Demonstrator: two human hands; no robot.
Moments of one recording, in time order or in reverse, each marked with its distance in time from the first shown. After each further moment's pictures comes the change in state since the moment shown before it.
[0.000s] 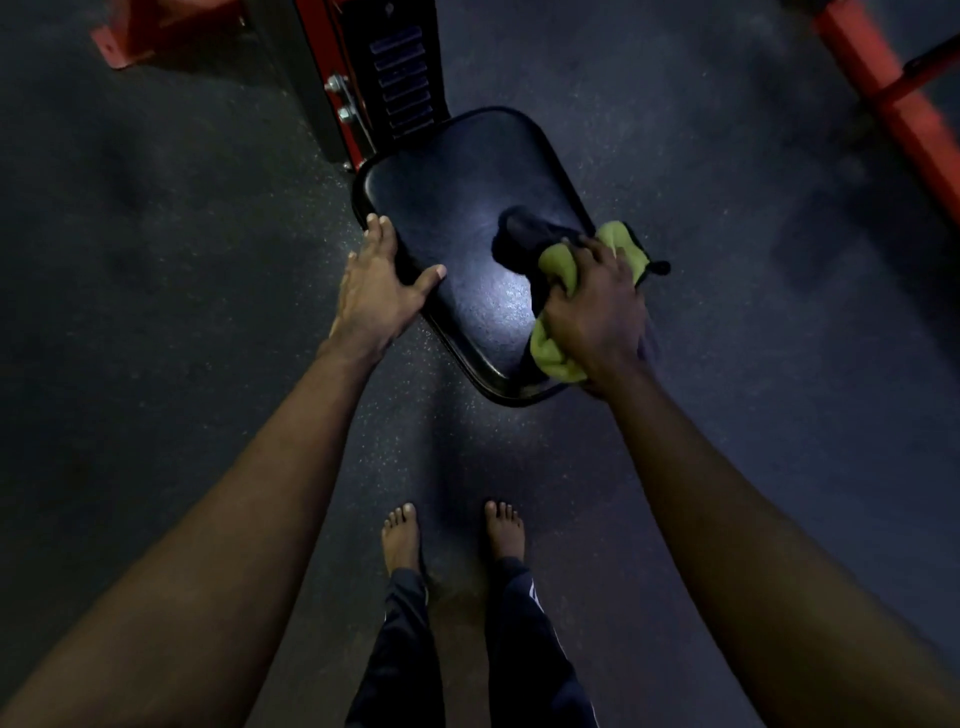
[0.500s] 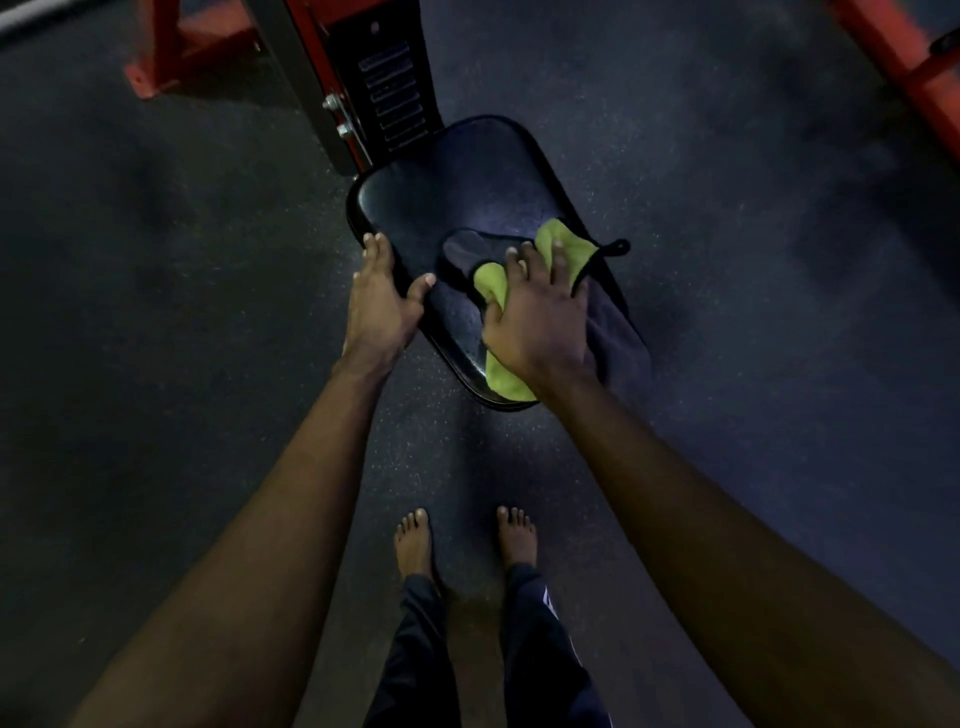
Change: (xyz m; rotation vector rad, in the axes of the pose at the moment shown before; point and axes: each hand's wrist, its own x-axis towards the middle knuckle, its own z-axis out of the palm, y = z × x) left_hand -0.008 0.013 0.014 -0.112 0.091 -0.080; right_hand -0.011 -0.031 0.020 -0.224 -0.150 -0.160
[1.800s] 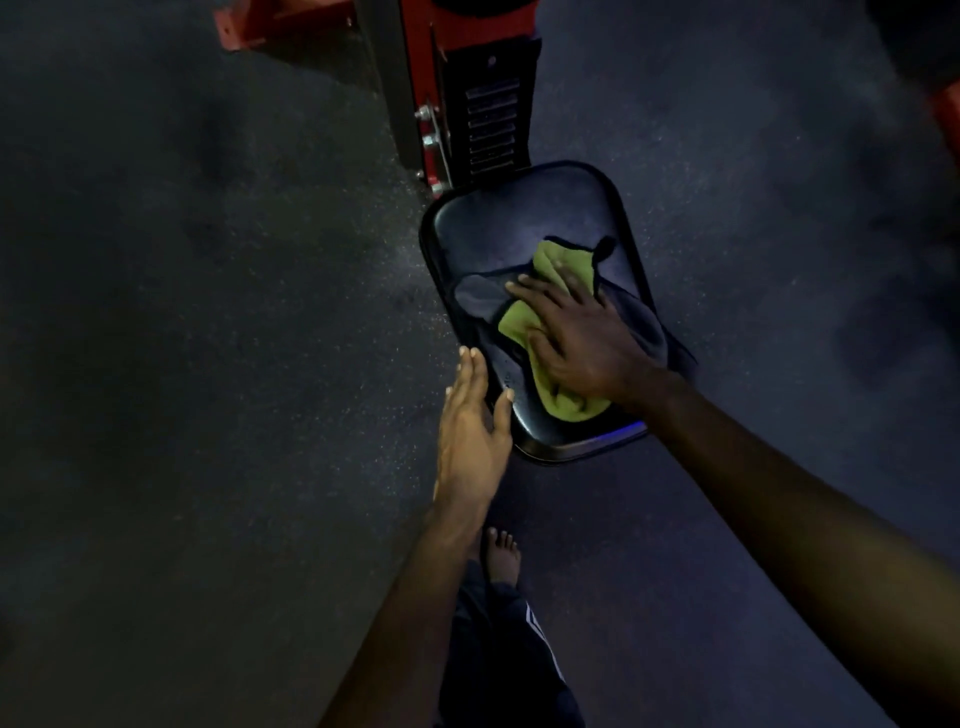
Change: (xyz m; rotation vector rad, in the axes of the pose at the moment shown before) left_hand -0.106 0.020 0.052 -0.286 0.046 -0.136; right_hand 0.064 0.018 -0.018 -0.059 -0.156 -0.577
